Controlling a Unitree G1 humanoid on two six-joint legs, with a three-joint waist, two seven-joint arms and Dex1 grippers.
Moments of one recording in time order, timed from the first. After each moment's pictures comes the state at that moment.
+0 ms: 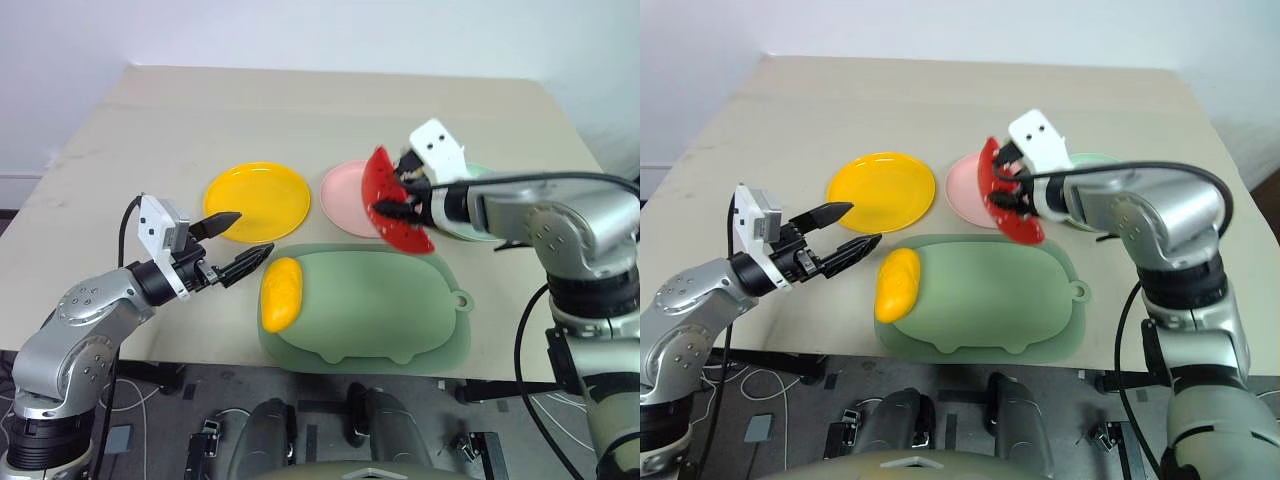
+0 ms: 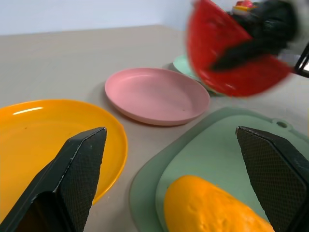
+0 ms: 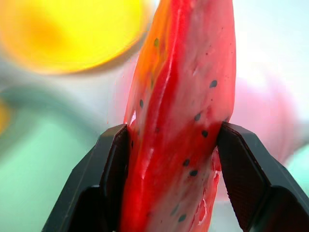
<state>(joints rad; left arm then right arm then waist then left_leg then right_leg) -0.12 0.64 0.24 -0.49 -0.75 0.60 -0.66 -0.95 -0.67 0.23 -0.09 0.52 1.20 0.37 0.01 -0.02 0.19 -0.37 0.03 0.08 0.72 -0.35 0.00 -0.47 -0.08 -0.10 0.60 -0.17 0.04</state>
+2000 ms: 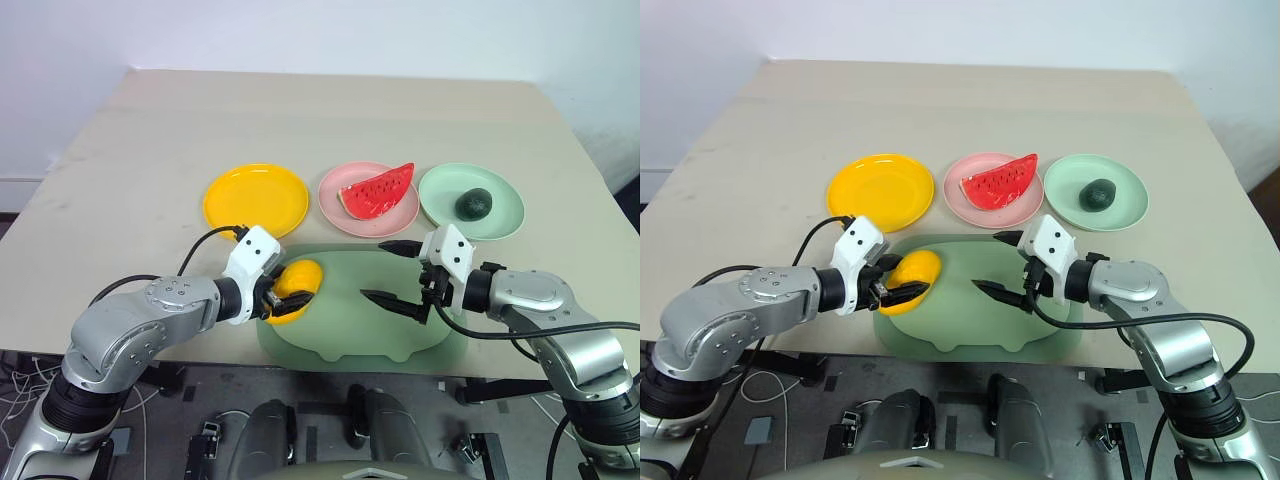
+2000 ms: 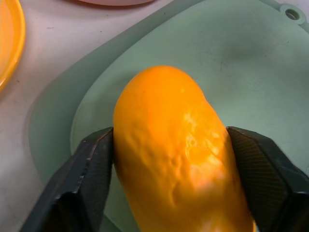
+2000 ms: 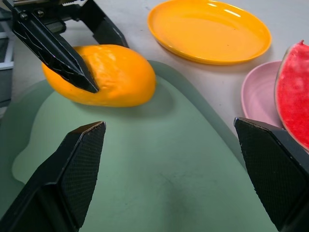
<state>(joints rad) -0.34 0.70 -0.11 -0.60 -0.82 1.15 -0.30 -0.22 -0.69 0.06 -0.49 0.41 0.56 0.81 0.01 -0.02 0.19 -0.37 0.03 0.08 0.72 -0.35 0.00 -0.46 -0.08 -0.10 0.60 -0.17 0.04</state>
